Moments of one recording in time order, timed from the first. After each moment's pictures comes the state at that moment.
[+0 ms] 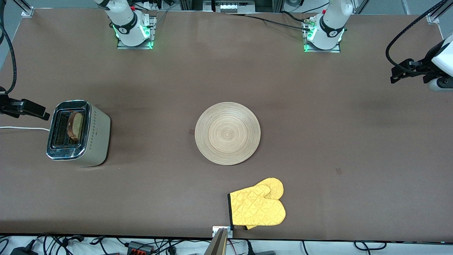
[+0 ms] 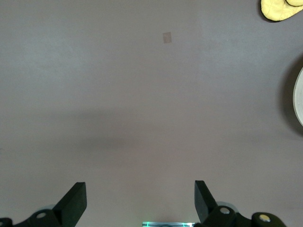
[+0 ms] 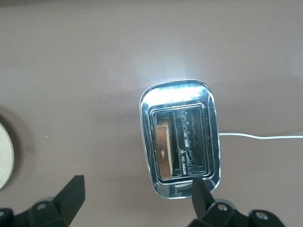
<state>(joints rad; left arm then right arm) 0.05 -0.04 -0.03 -1.64 0.05 1.51 0.03 -0.04 0.24 -0.03 -1.37 0.01 1.62 0.00</state>
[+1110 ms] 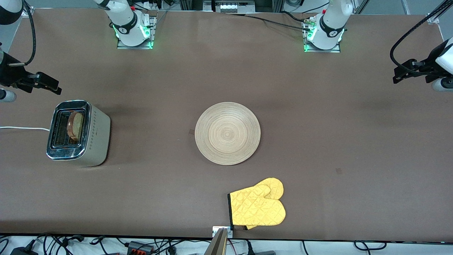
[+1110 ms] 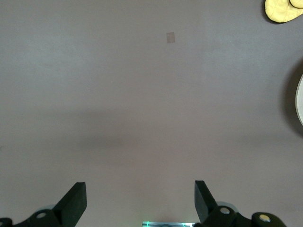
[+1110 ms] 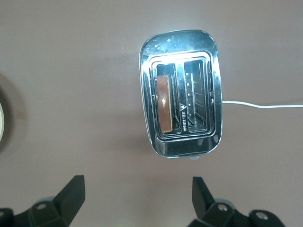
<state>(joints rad) 0.07 -0.04 -0.03 -1.64 0.05 1.51 0.02 -0.04 -0.01 -0.02 -1.70 -0.01 1.66 0.00</state>
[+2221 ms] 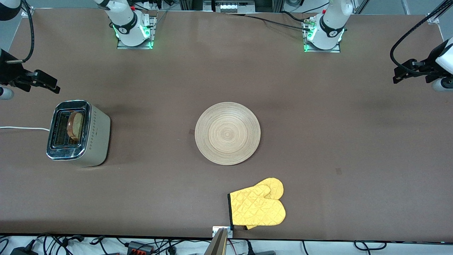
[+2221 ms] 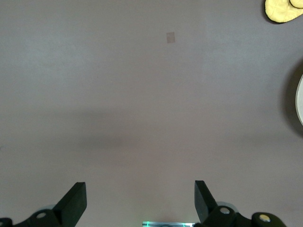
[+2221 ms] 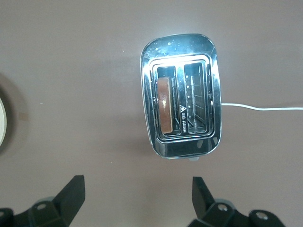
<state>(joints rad) 0.07 -0.04 -0.03 -1.64 0.05 1.51 0.02 -0.04 -0.02 -0.02 -1.70 -0.01 1.67 0.00</state>
